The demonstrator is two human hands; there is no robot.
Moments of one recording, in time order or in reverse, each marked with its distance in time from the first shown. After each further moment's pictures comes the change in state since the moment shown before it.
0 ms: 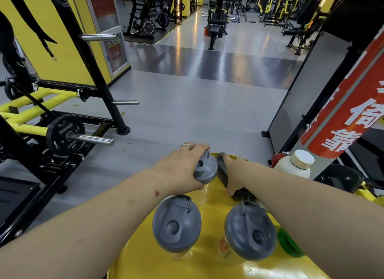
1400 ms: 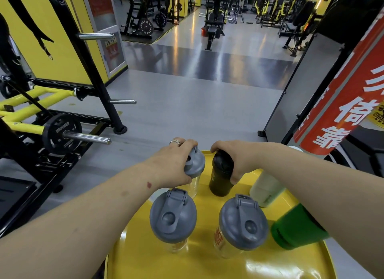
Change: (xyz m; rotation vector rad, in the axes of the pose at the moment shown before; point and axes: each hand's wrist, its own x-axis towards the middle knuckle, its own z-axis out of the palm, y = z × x) left_hand -0.005 -0.011 -0.004 0.030 -0.019 -0.049; right_hand -0.041 0.038 -0.050 0.109 0.122 -0.432
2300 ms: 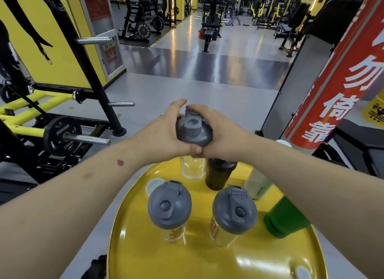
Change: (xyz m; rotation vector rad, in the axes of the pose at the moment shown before) left_hand -0.033 0.037 -0.070 -0.471 0.194 0.024; right_hand -0.045 -0.063 -0.024 0.427 0.595 -0.338
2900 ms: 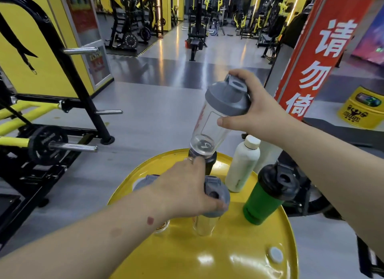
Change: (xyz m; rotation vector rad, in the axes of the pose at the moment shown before) left_hand -0.075 0.063 0.100 0.485 -0.218 0.029; right_hand -0.091 -0.019 -0.103 0.263 0.332 0.097
